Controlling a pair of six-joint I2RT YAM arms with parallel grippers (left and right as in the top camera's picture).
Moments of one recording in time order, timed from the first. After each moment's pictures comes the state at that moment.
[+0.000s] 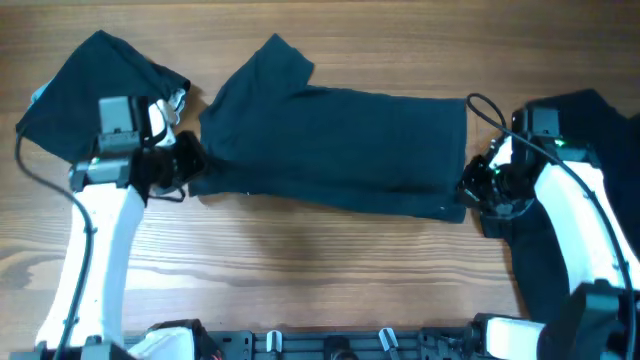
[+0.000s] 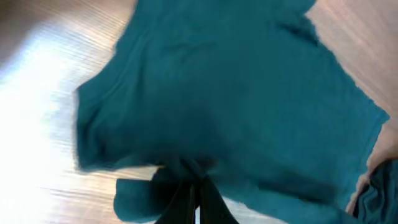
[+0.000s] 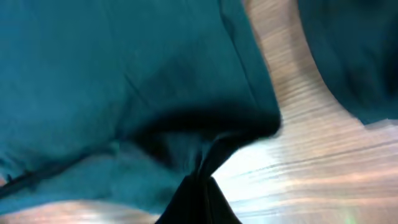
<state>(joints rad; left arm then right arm) 0.08 1.35 1.06 -0.82 0.30 -0.43 -0.13 1.48 1.00 -1.02 -0.33 0.48</state>
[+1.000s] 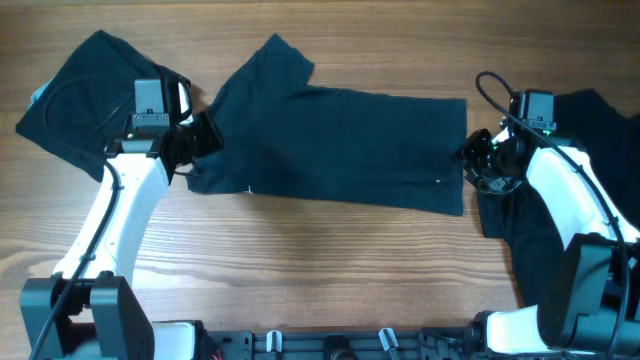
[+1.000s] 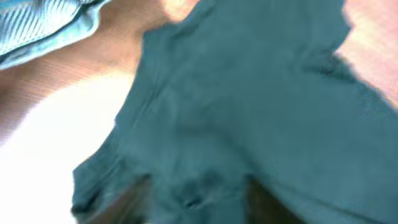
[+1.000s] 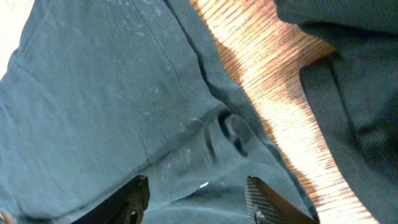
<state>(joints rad) 0.00 1.53 1.06 -0.58 0.12 -0.42 -0.14 1.62 1.00 -0.69 -0.28 0.66</state>
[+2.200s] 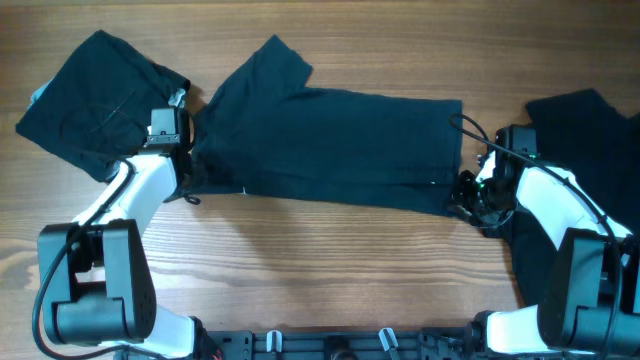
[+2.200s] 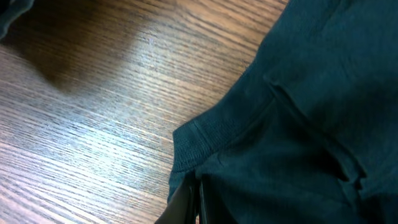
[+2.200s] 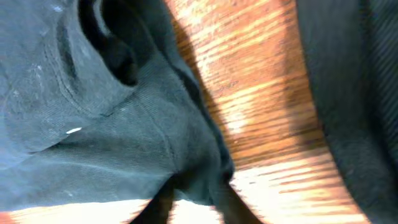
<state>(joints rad) 0.04 1.69 0.92 -0.57 -0.17 -0.32 -0.14 1.62 0.81 -0.73 -0.32 0.43</state>
